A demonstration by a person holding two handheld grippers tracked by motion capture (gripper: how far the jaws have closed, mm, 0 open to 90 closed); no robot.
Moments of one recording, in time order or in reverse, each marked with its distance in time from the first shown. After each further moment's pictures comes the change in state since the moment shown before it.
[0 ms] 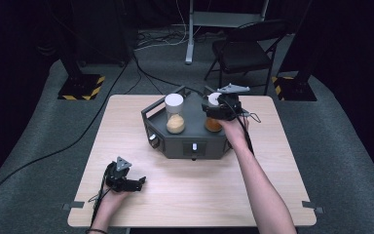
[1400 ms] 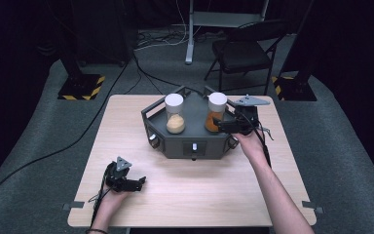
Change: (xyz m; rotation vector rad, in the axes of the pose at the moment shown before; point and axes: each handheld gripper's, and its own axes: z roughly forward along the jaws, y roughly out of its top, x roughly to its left) left arm 0.000 -0.001 0.000 -0.003 0.001 -0.001; right arm -0.005 -0.035 -0.058 -0.040 -0.007 -0.002
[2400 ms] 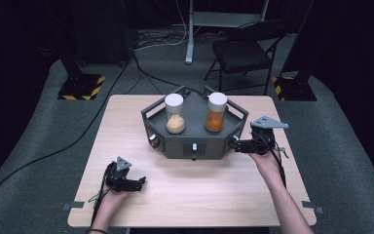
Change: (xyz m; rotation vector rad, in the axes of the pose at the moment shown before) left arm 0.000 0.000 0.000 0.000 0.000 0.001; right arm -0.014 -0.062 -0.037 -0.003 -0.022 0.010
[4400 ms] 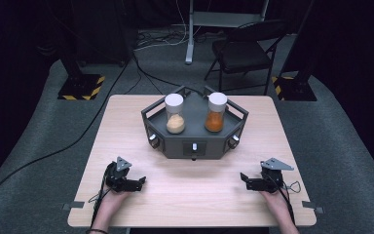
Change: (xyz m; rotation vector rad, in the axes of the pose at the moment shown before) left arm -0.001 0.000 0.000 0.000 0.003 -0.001; right arm -0.015 -0.129 -0.008 0.130 -0.026 0.056
